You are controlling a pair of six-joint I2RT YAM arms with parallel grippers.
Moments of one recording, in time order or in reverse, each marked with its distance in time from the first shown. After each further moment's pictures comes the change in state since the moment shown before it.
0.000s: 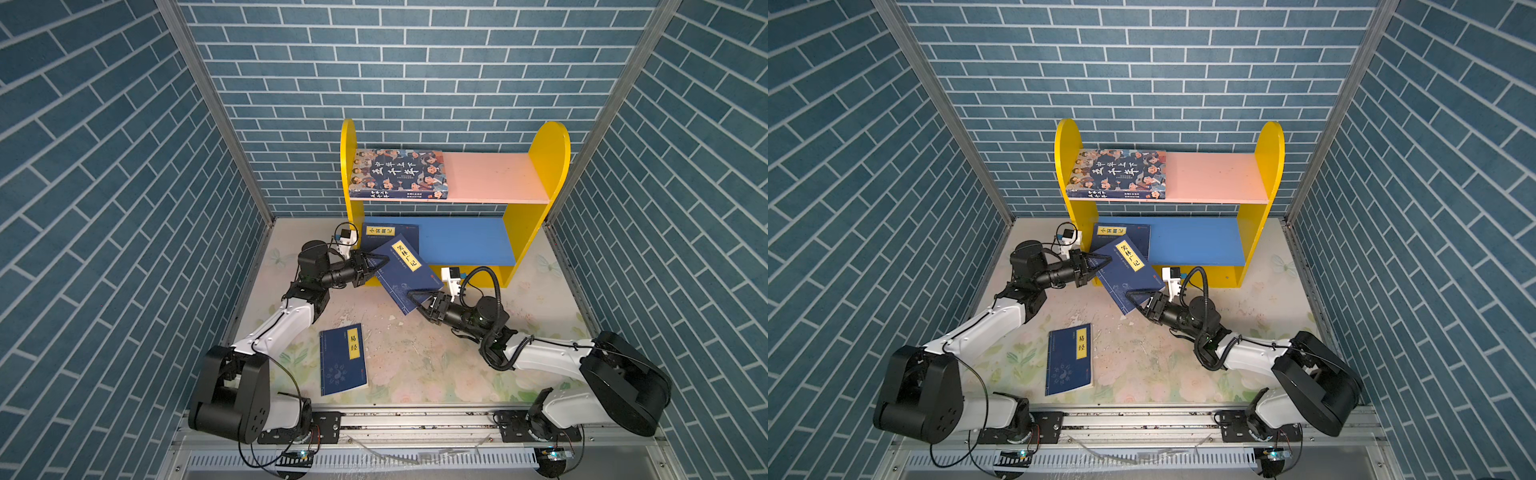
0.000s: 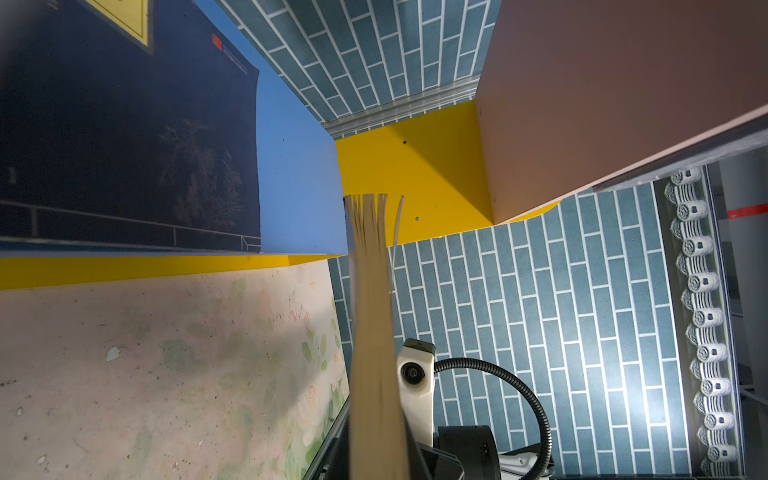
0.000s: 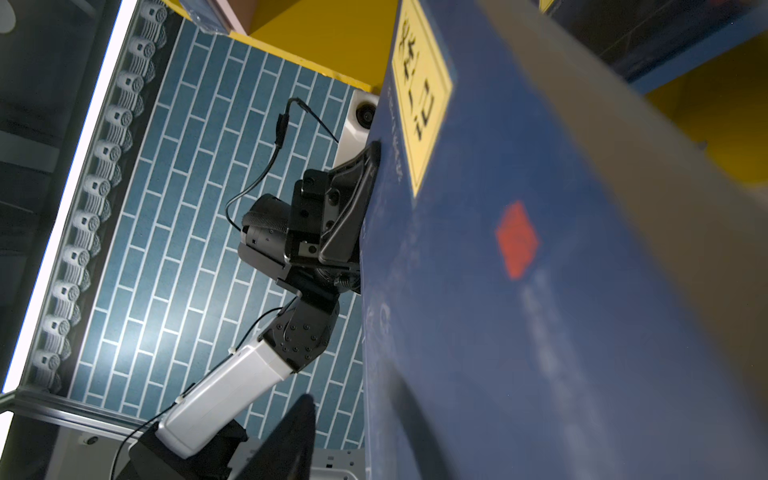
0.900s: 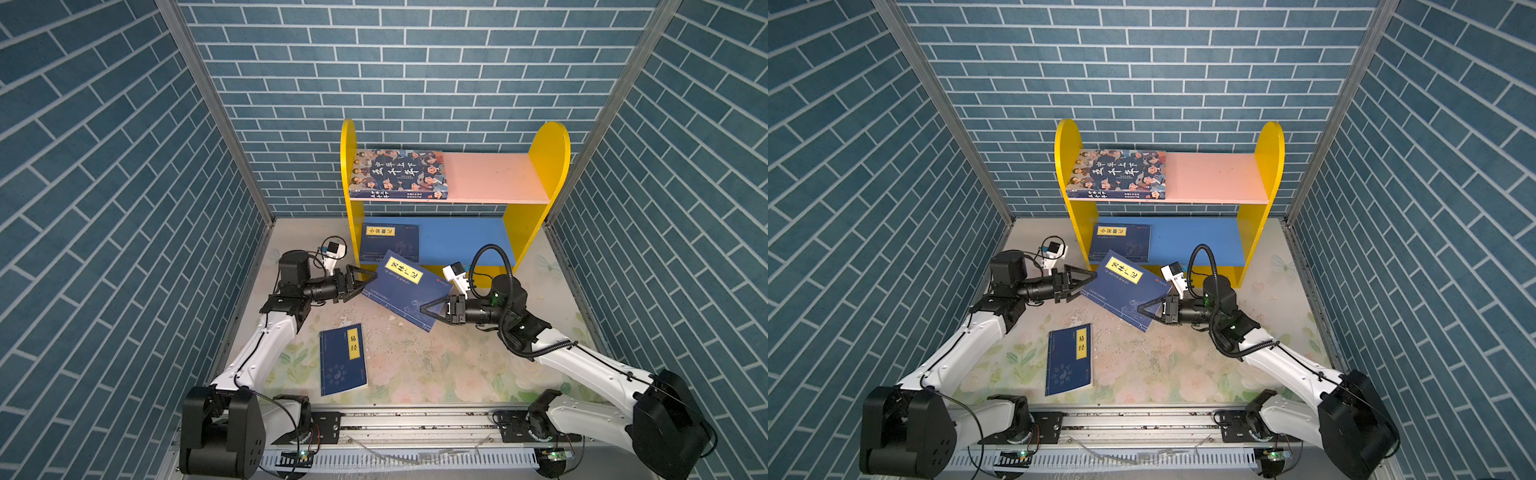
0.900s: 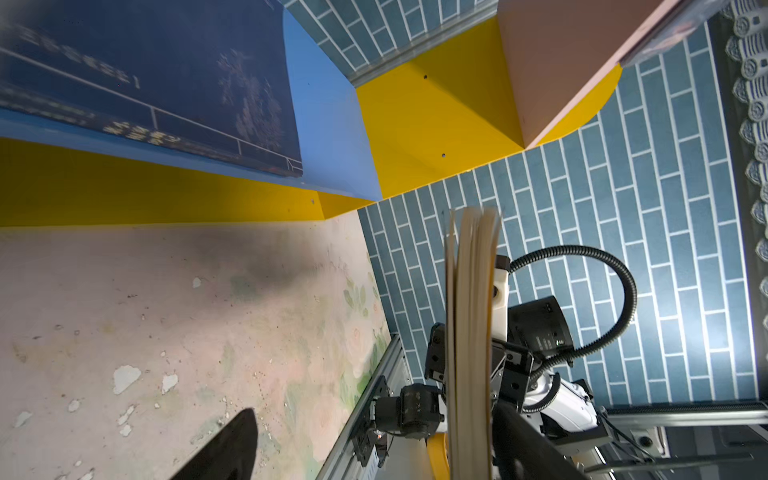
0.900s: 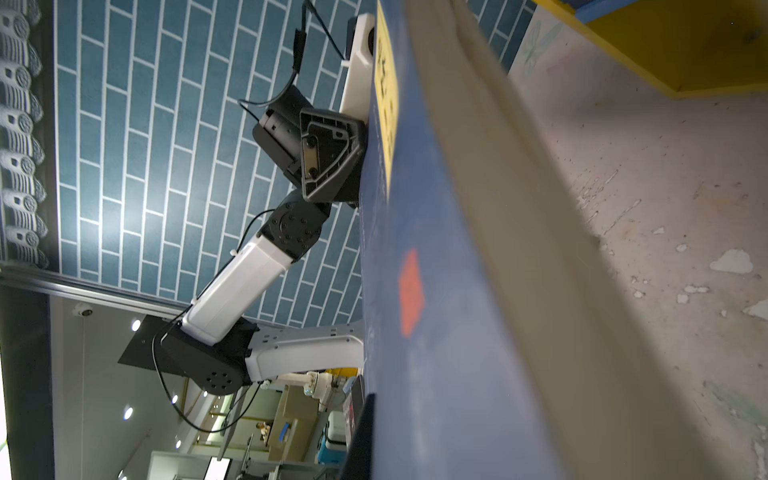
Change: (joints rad) left arm 0.143 -0.170 -0.047 -0.419 0.214 0.408; right arm -0.183 -0.295 0.147 -0.723 -0.509 -0.266
